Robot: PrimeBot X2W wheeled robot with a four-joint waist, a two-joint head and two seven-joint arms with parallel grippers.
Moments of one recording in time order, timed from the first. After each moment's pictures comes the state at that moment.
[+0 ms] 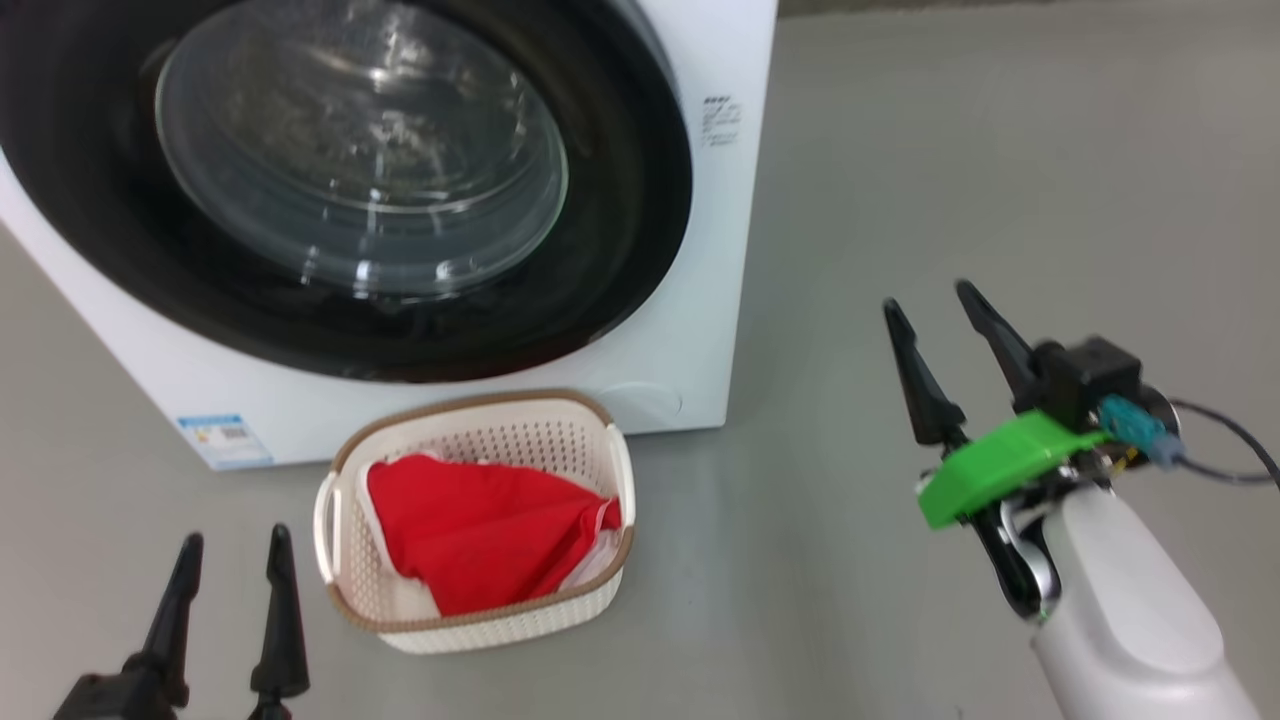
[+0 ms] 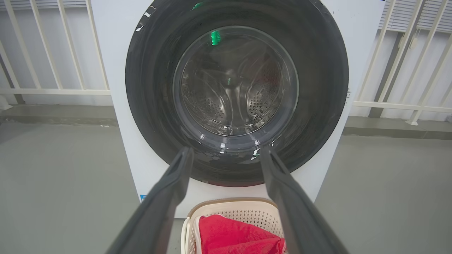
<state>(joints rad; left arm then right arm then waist) -0.01 0.05 0.14 0.13 -0.18 -0.08 -0.25 -0.48 -0.06 0.11 0.58 0.28 0.13 -0.26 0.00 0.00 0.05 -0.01</state>
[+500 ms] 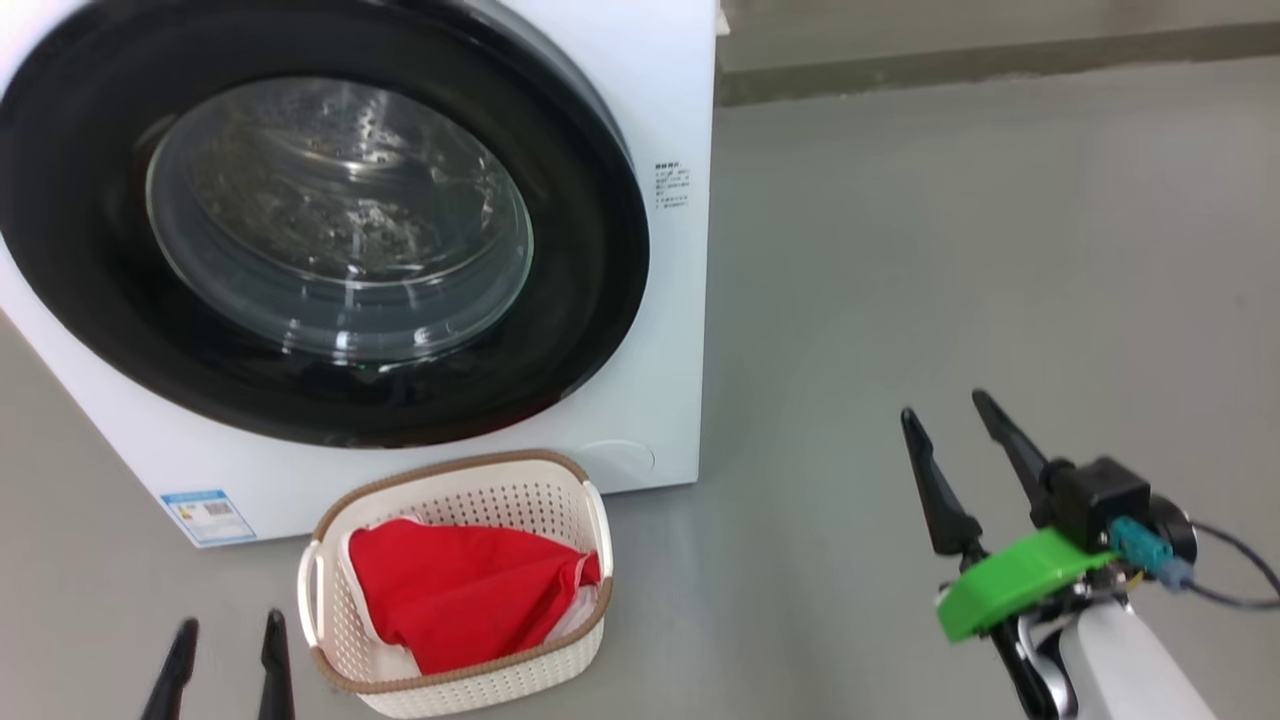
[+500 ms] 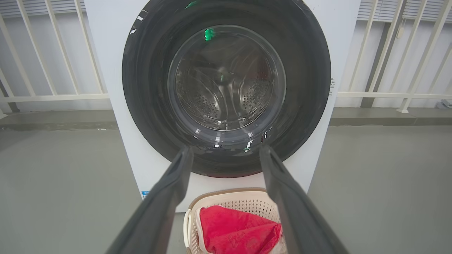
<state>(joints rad) 0.12 0.05 0.17 0.10 -0.15 -0.10 -0.25 -0.25 -0.06 0.07 0.44 0.22 0.13 -0.26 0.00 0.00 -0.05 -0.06</state>
